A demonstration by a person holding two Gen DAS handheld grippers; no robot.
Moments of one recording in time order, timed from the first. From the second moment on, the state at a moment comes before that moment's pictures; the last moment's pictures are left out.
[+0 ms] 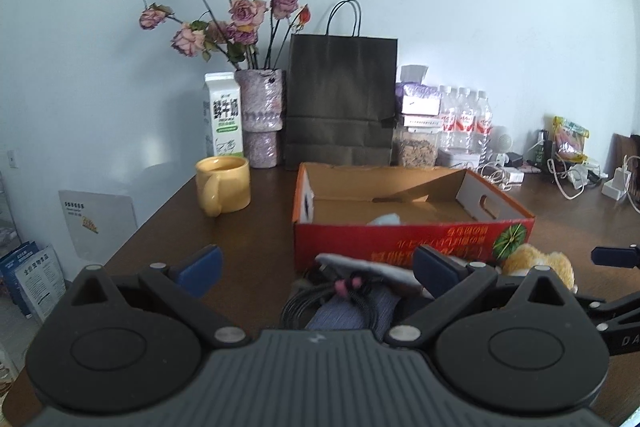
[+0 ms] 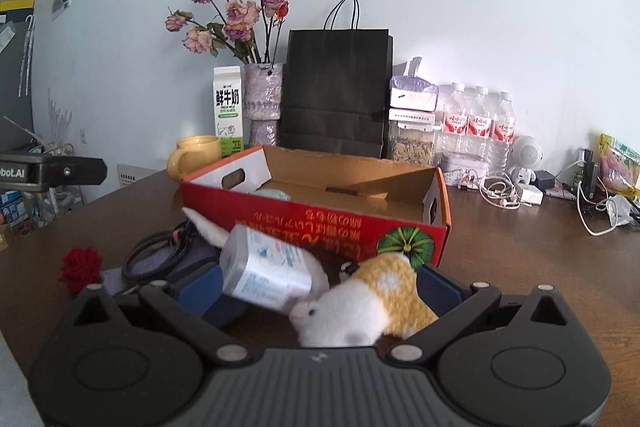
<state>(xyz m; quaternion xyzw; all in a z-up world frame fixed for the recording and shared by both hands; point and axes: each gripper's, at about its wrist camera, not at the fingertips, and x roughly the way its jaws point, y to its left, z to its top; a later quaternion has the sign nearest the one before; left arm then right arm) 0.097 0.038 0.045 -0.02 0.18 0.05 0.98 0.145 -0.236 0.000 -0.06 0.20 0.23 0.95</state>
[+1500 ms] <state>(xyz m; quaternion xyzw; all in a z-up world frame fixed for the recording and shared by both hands) 0.076 0.082 -0.026 -0.06 0.29 0.09 0.95 0.118 -0.226 -0.064 -0.06 0.27 0.28 0.92</state>
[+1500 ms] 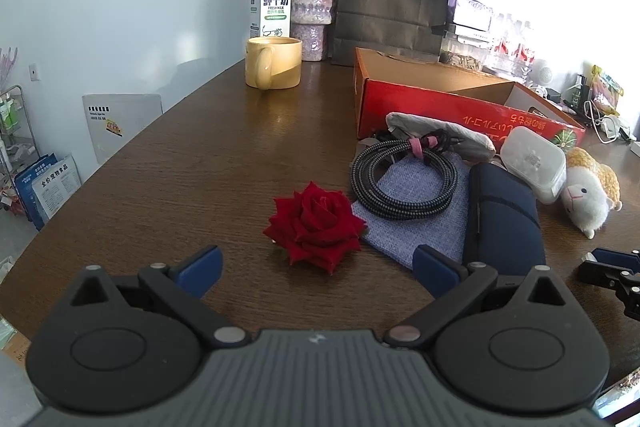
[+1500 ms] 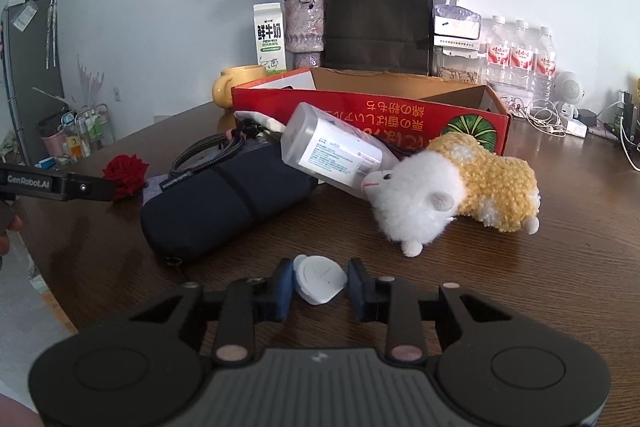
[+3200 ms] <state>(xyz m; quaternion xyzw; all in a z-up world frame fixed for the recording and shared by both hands) 0.079 0.016 -0.002 -0.05 0.24 -0.04 0.97 0.118 -0.234 -0.046 -0.05 0.23 0.27 0.93</state>
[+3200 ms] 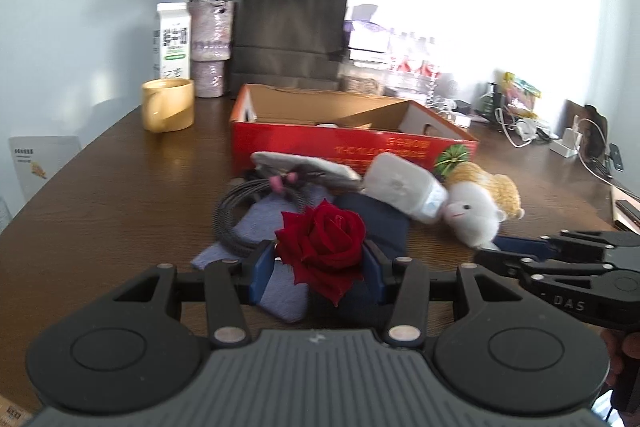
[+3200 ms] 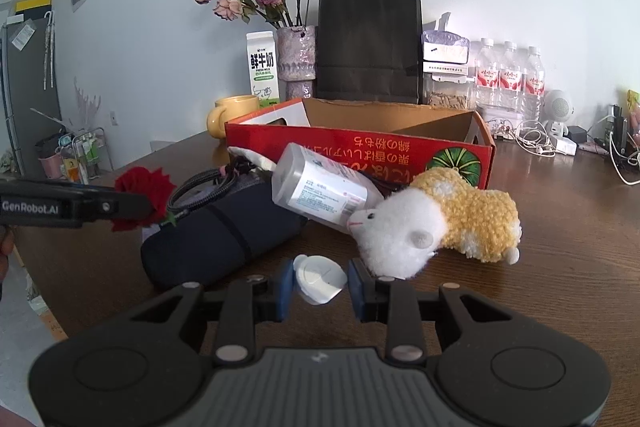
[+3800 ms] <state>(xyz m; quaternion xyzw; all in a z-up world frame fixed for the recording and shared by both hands) 0.125 -0.014 0.034 -0.03 0.18 -0.07 0.98 0.161 -0.223 -0.005 -0.05 0.17 0.27 0.95</state>
